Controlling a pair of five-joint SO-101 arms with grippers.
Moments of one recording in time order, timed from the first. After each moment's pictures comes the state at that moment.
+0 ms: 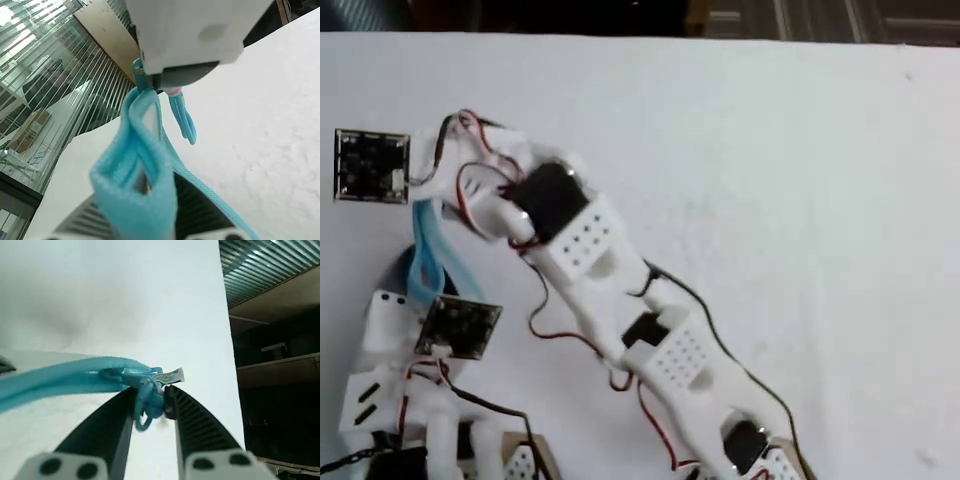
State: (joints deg) left arm -16.1 -101.9 74.0 64.0 -30.6; right arm -53.5 43.2 -92.7 92.2 47.9
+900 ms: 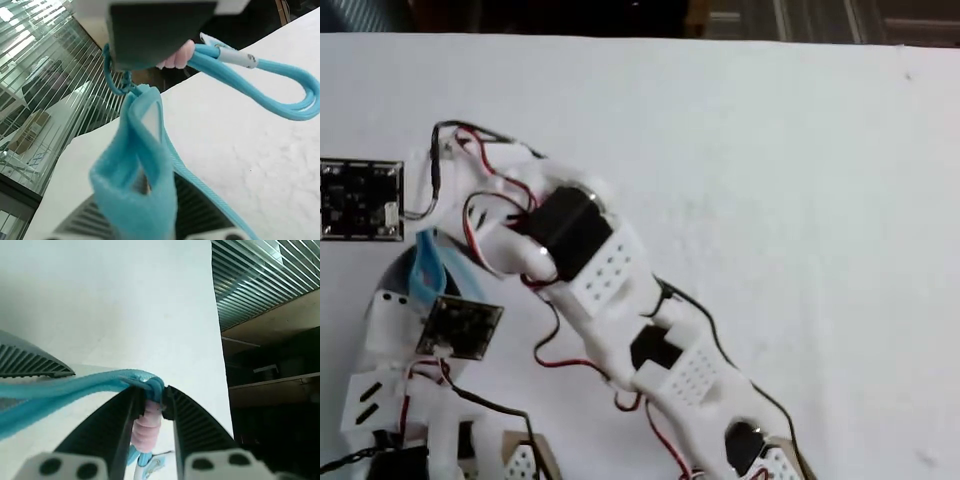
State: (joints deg) left arm -16.0 -101.9 74.0 64.0 -30.6; right arm -57.4 33.9 -93.5 97.6 47.3
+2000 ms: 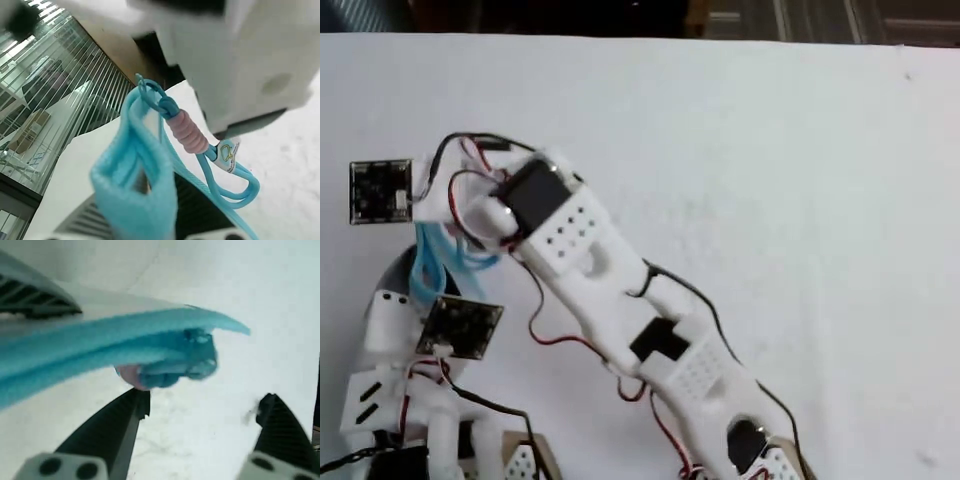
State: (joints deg) left arm -16.0 -101.9 74.0 64.0 -30.6; right arm -53.9 35.3 -70.2 99.1 48.2
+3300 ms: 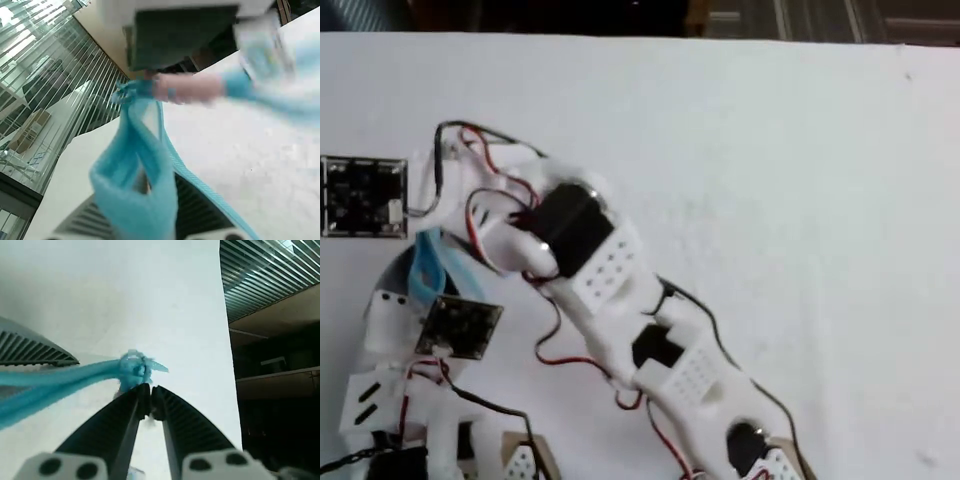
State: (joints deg) left arm -16.1 -101.9 74.0 64.0 -30.6; right arm -56.4 34.6 -92.2 100.0 47.3
